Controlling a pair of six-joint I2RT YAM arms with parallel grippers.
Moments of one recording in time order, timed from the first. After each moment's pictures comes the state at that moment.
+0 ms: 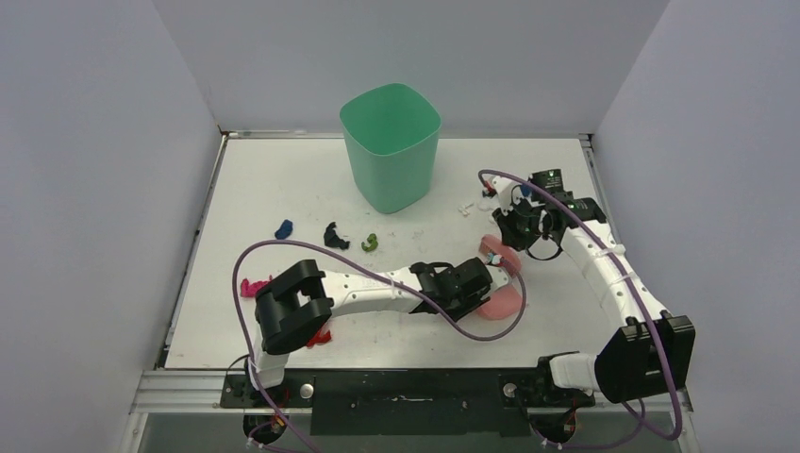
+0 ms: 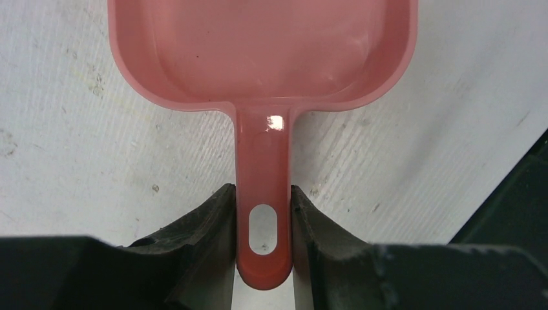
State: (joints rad) left arm -1.24 1.93 1.37 -0.42 -0.15 -0.08; right arm 0.14 1.32 1.13 -0.82 -0.26 -0.55
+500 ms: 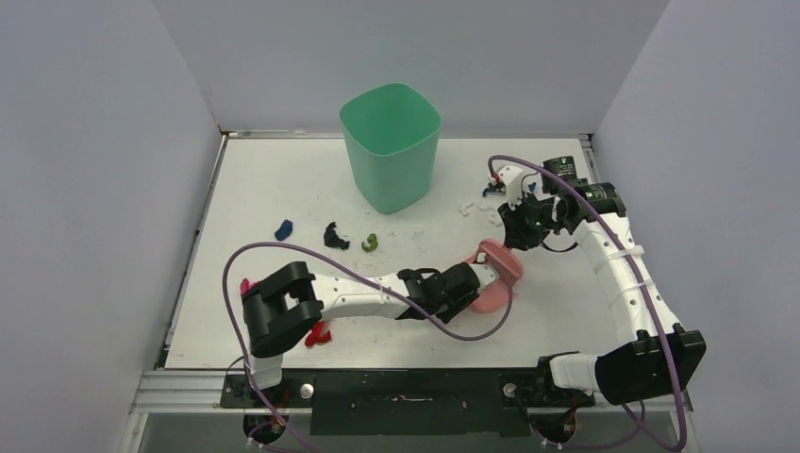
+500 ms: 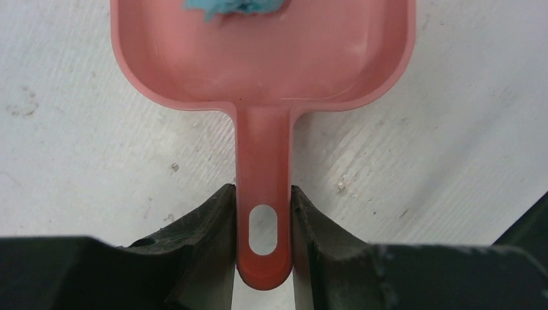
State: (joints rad) left arm -1.23 1.90 1.28 -0.31 -0.22 -0.15; right arm 0.18 1.30 1.32 -1.13 -0.38 -0.54
